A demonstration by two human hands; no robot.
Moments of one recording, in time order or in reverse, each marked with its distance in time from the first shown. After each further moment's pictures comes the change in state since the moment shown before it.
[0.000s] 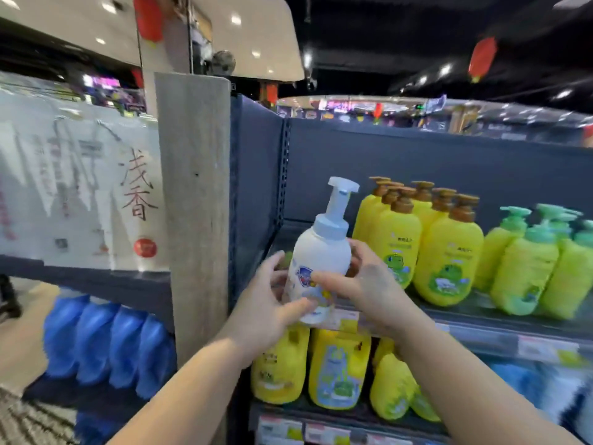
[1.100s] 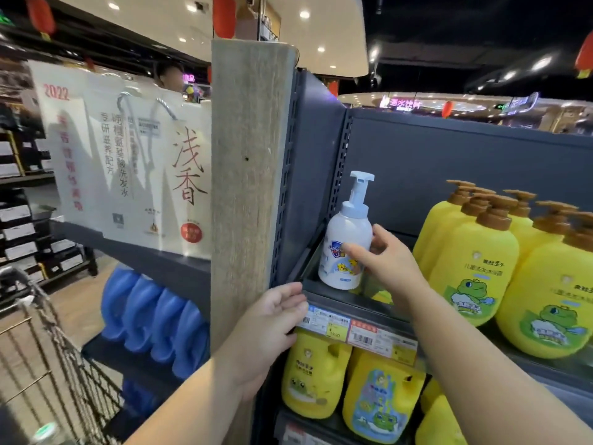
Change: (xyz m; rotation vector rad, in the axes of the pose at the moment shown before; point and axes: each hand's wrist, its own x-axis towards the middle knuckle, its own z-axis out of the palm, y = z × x) left_hand -0.007 -0.018 -0.020 -0.347 0.154 -0.316; right_hand 0.106 0.040 0.023 -0.092 0.001 0.011
